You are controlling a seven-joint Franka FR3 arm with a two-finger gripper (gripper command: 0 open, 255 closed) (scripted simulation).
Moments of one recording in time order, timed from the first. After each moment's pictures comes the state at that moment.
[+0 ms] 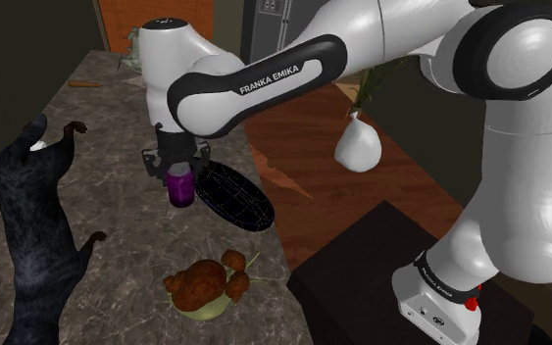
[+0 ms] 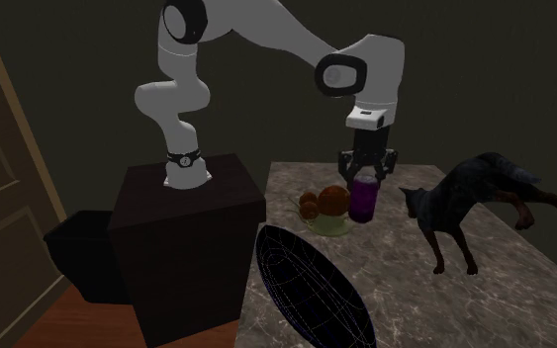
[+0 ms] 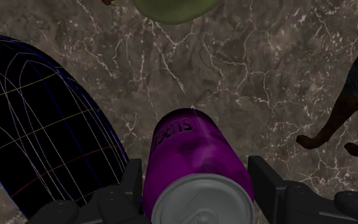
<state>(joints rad) 0.34 0.55 0.38 -1.61 -0.25 2.12 1.02</state>
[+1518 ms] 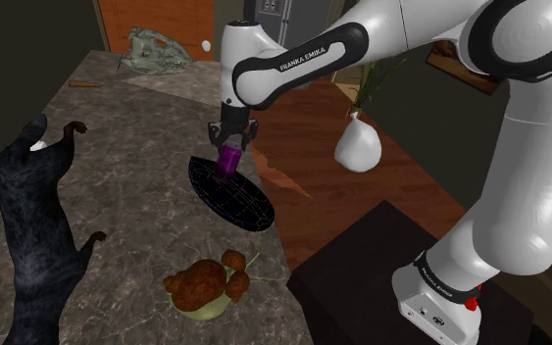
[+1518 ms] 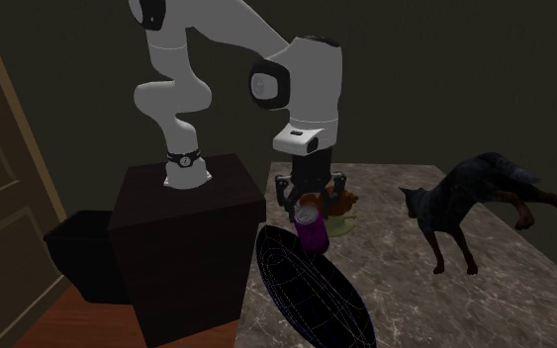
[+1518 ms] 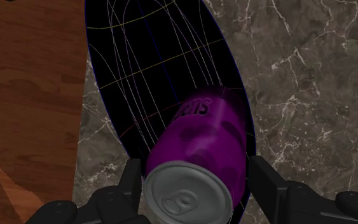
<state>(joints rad) 0.07 0.42 0.33 -1.82 -0.19 2.23 0.70</state>
